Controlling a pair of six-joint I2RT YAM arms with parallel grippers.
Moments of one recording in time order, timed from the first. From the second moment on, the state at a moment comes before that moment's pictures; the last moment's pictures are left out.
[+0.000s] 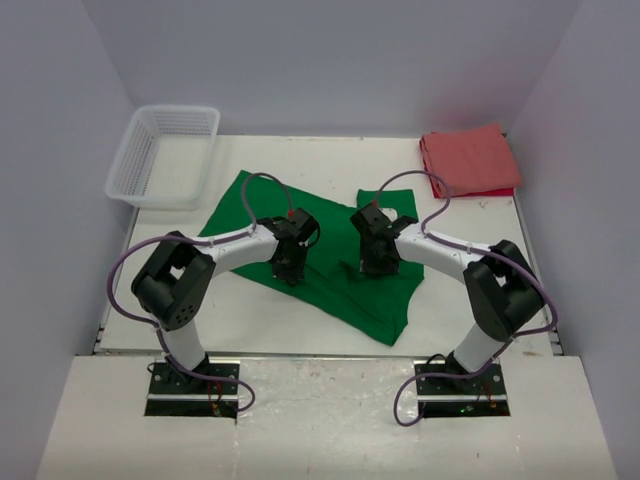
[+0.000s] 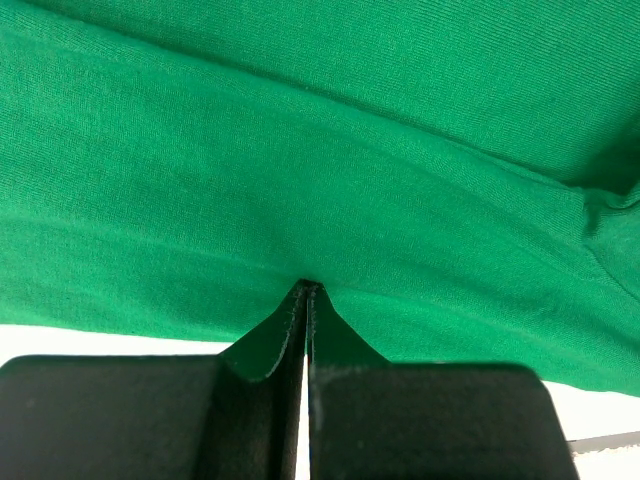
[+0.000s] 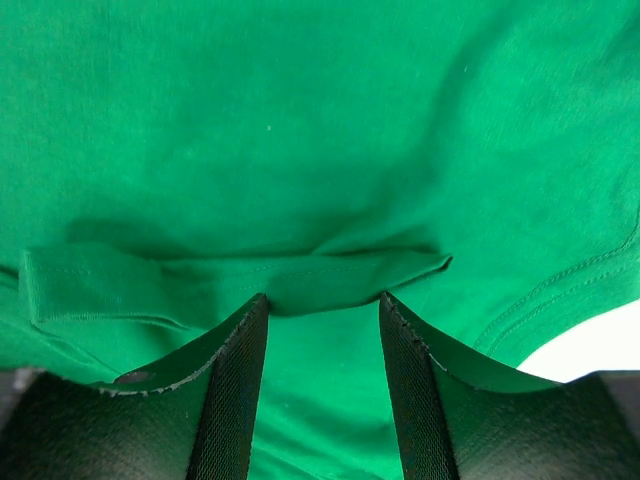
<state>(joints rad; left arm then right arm) -0.70 1.78 1.09 -0.64 -0.06 -0.51 0.64 1.67 1.05 -0.66 0.25 0.68</state>
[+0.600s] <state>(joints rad) -0.70 1.77 1.08 -0.62 -0.05 -0.51 0.58 1.74 1.11 -0.65 0.27 0.62</state>
